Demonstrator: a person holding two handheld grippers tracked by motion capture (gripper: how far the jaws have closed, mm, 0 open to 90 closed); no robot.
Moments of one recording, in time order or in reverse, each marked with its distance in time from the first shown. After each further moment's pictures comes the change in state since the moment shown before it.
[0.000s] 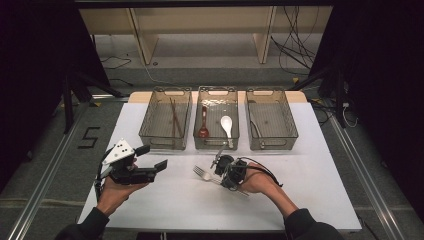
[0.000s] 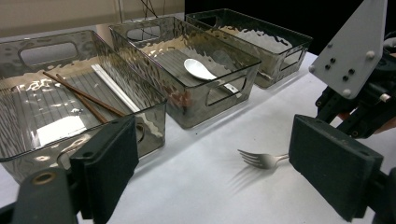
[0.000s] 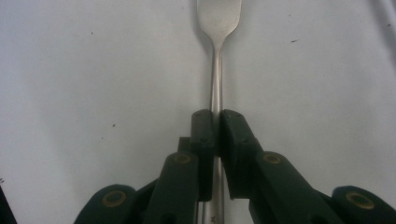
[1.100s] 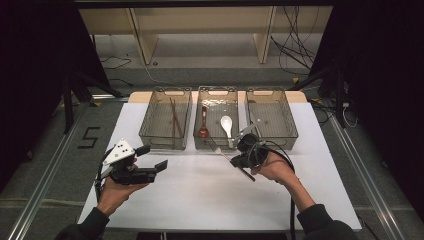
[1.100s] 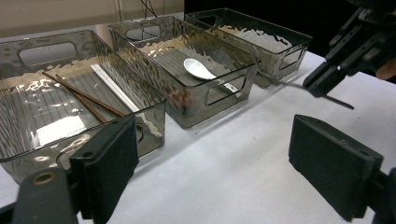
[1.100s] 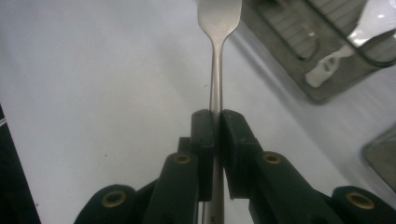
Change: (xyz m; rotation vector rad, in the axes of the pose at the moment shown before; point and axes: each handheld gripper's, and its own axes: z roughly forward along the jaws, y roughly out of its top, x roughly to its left) left arm 0.000 0.000 0.000 0.003 -0.001 0.004; right arm -0.041 -0.029 -0.061 -0.273 0.015 0.213
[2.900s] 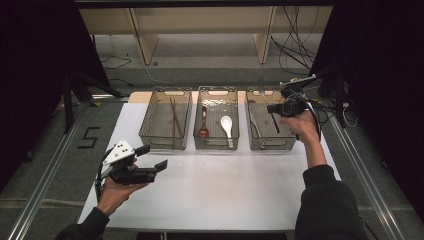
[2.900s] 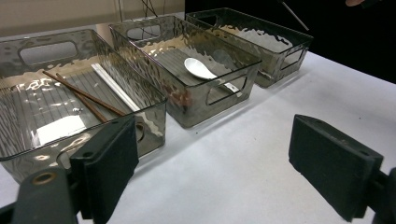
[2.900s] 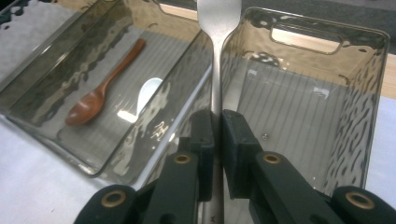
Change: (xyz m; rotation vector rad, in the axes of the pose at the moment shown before) left arm 0.001 -0.001 0.000 0.003 0.001 0.001; right arm -0.138 0.012 -0.073 -0.276 -0.285 0.415
